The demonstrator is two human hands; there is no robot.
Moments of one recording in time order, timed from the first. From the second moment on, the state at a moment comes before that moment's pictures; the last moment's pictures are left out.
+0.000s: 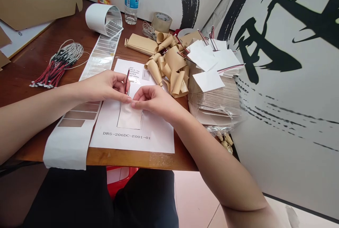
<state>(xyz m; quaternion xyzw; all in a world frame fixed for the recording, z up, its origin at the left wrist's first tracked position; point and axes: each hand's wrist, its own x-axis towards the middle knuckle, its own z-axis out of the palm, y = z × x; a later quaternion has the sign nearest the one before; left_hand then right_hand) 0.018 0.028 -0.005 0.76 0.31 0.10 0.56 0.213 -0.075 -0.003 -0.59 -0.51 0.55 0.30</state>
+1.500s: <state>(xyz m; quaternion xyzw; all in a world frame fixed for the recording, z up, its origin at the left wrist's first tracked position) 0.017 0.022 0.003 0.87 0.30 0.04 0.39 0.205 -0.074 -0.006 -0.61 -0.67 0.37 0.23</state>
